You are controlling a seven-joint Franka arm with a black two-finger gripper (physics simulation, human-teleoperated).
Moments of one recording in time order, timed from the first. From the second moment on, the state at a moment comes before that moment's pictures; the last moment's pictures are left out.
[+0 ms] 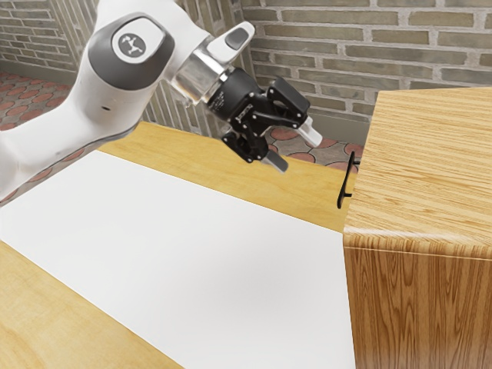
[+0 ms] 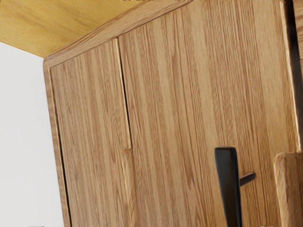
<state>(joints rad) -0.03 0.14 0.06 -1.41 -0.71 1.75 -0.13</state>
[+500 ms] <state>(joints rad) -0.07 0.16 0.02 -1.41 -0.72 1.78 -0.28</state>
